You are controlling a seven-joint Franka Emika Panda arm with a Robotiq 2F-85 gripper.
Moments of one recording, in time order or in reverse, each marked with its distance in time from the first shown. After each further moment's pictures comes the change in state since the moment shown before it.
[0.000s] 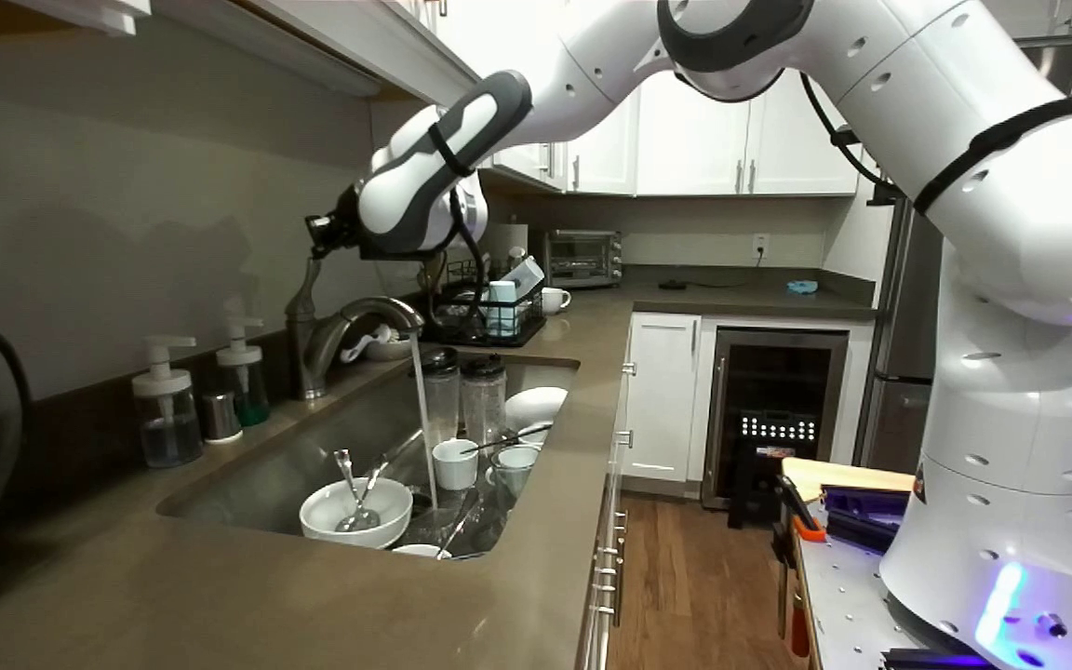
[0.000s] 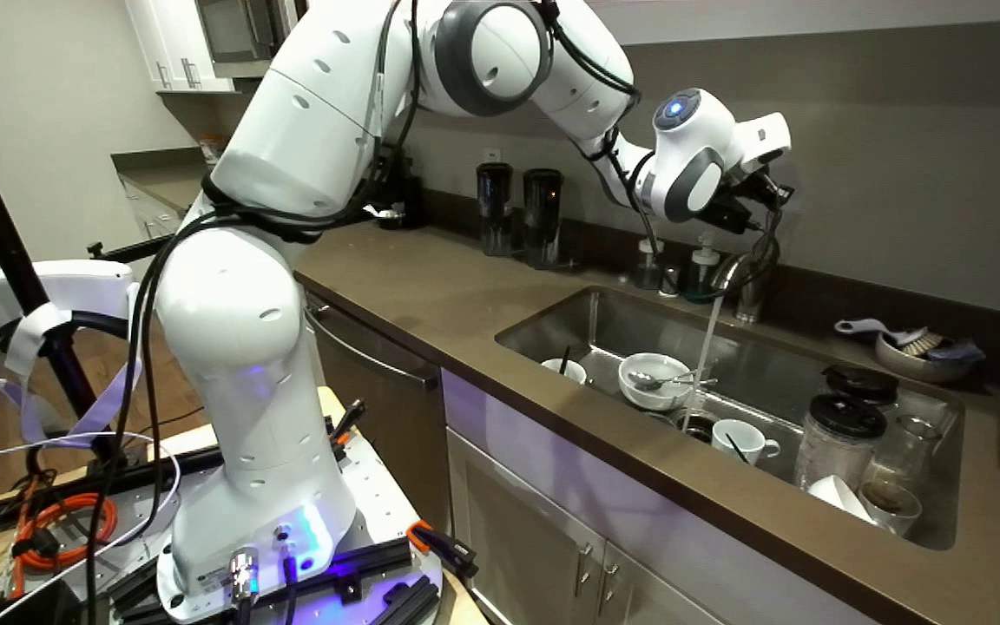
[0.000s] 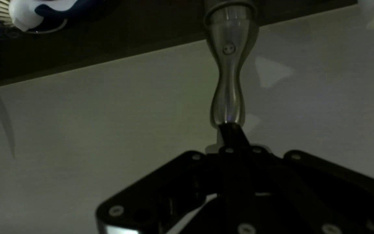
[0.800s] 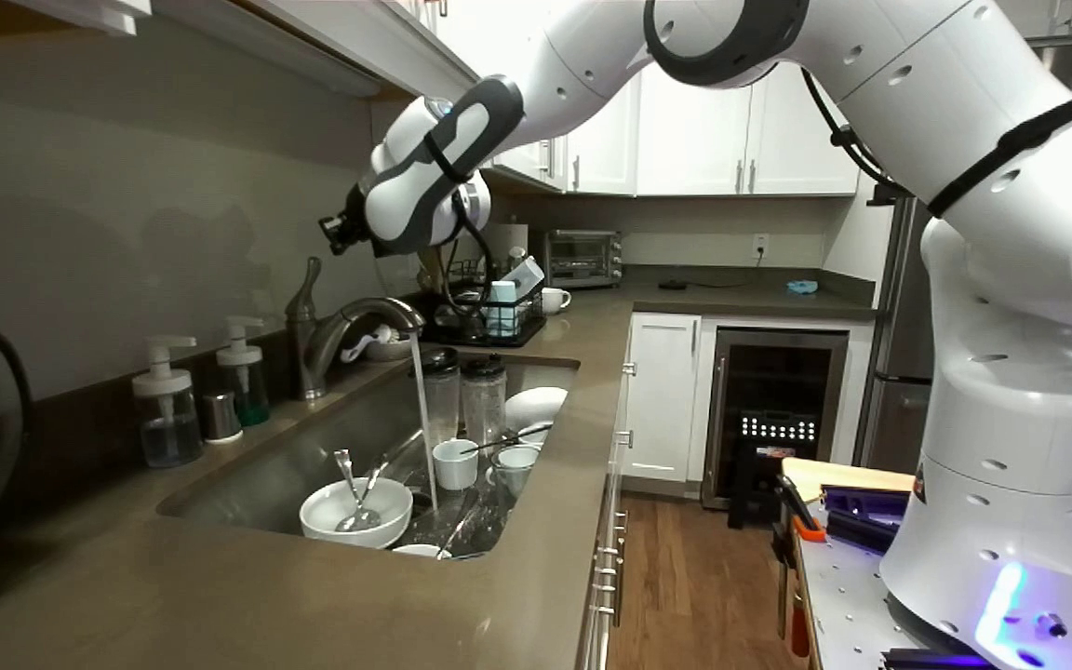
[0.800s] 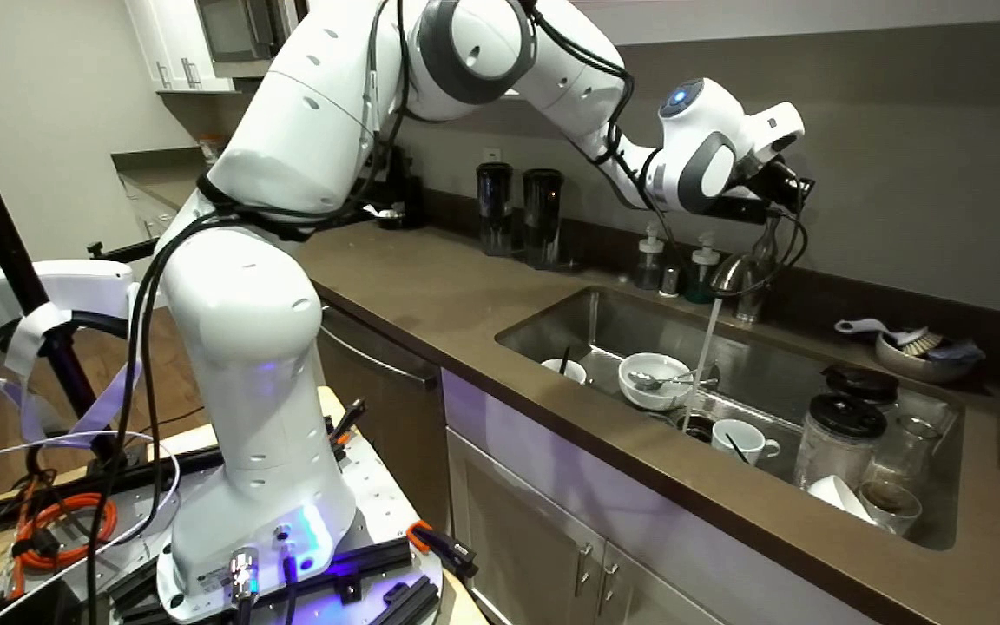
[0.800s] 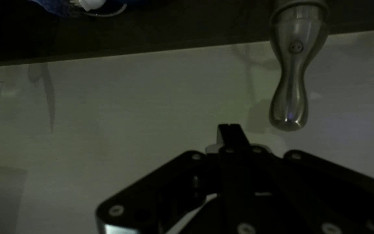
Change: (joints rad) arm 0.202 0.019 -0.307 0.035 0.000 -0.090 0.015
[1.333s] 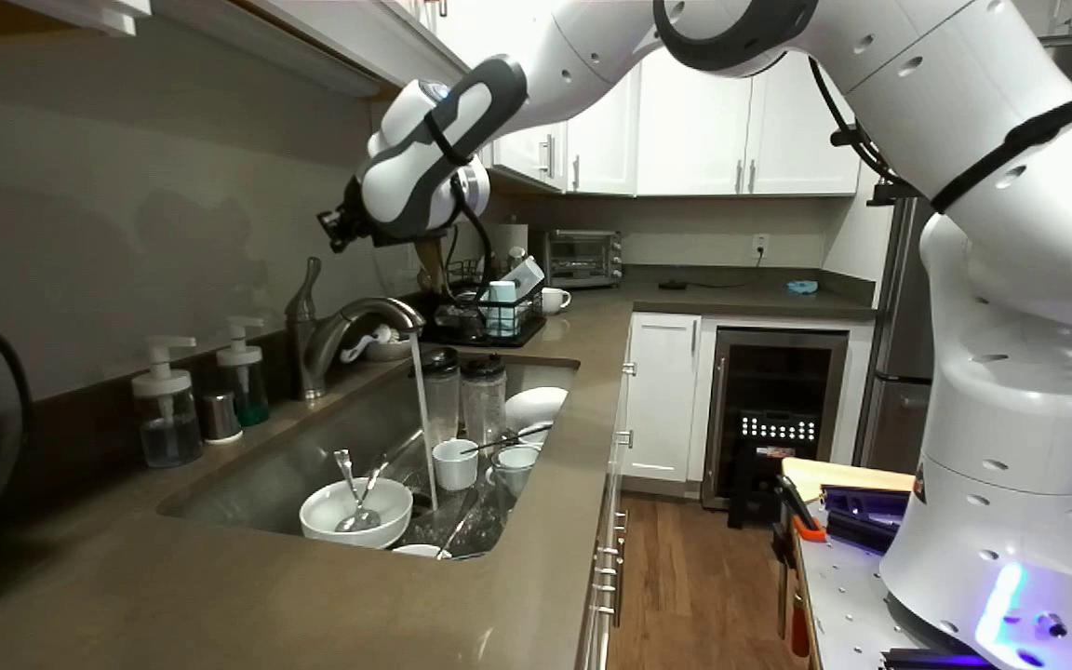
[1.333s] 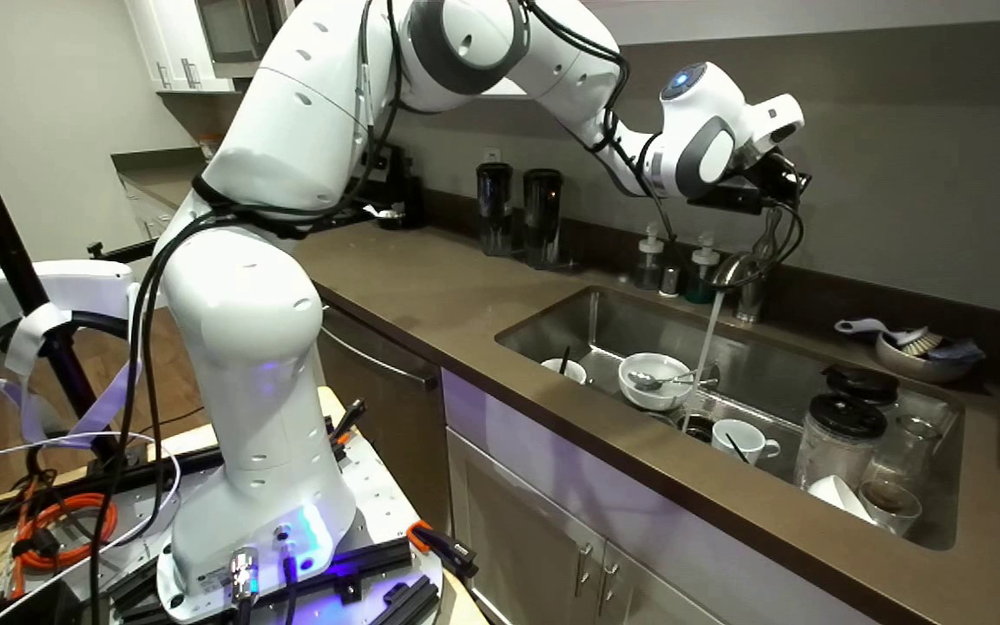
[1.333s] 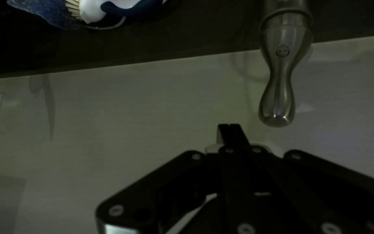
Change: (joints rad) arm 0.009 -0.038 0.001 -0.007 0.000 -0.082 0.003
